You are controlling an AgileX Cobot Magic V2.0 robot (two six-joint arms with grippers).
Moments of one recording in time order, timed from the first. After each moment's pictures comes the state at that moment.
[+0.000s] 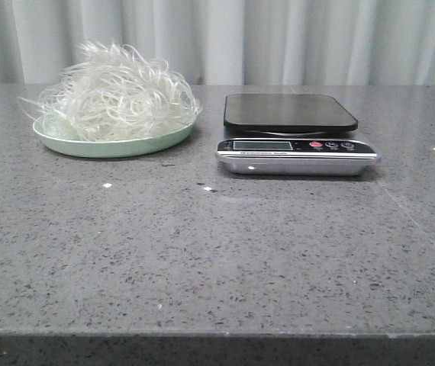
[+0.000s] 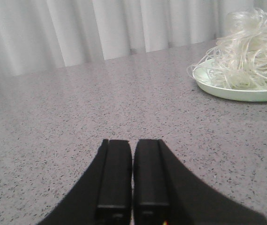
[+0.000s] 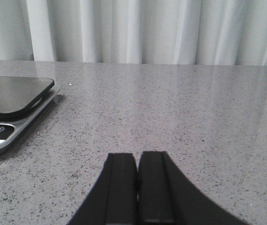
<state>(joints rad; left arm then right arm) -0.03 0.00 0.00 -0.05 0.13 0.23 -0.04 -0.01 0.03 0.11 0.06 -0.06</state>
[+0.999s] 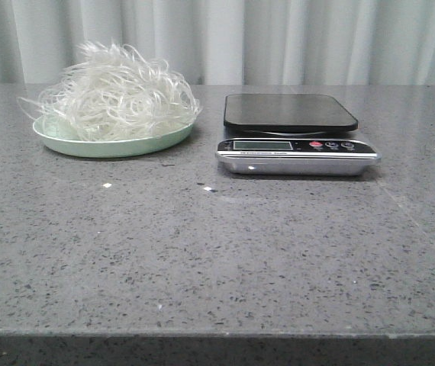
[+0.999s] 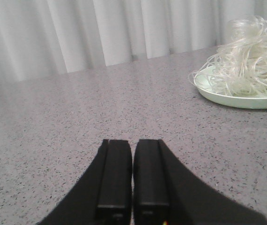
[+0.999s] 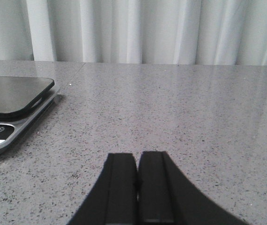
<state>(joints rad) -0.03 0.00 0.00 -0.05 0.11 0.23 -0.04 -0.01 0.03 0.11 0.06 -0.06</state>
